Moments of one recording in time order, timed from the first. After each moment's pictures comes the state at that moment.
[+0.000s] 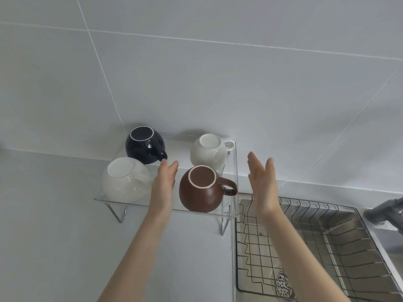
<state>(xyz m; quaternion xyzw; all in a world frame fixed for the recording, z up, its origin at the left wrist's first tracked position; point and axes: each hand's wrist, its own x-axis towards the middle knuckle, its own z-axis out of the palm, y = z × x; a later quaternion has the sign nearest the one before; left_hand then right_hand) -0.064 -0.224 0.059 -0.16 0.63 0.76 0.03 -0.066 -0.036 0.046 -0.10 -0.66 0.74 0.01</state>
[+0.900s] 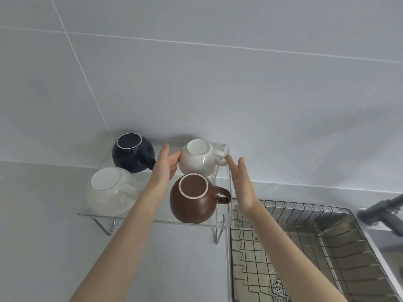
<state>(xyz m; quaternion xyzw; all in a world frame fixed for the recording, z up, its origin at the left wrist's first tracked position) -0.132 -0.217 0.060 -0.10 0.67 0.73 0.11 -0.094 -0.046 0.049 -0.06 -0.71 0.70 -0.08</state>
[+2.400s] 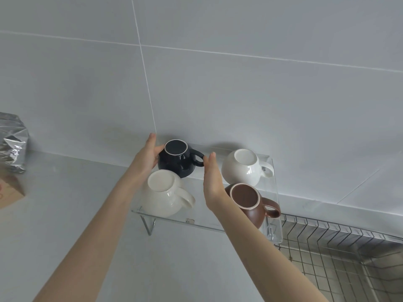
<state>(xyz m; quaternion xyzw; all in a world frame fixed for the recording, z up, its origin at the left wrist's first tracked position) -0.148 -0.359 0.080 -0.13 0.76 0.64 0.04 -0.119 -0.208 0.073 -0.10 -0.62 0.76 -0.18</state>
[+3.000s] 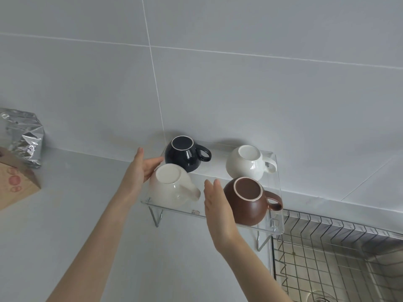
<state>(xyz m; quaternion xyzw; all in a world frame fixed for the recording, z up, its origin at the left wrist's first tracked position) -0.092 -0.374 0.068 -0.14 0.72 0.68 -0.01 -0.037 -0.197 0.054 -0.07 -0.67 0.73 -0.14</state>
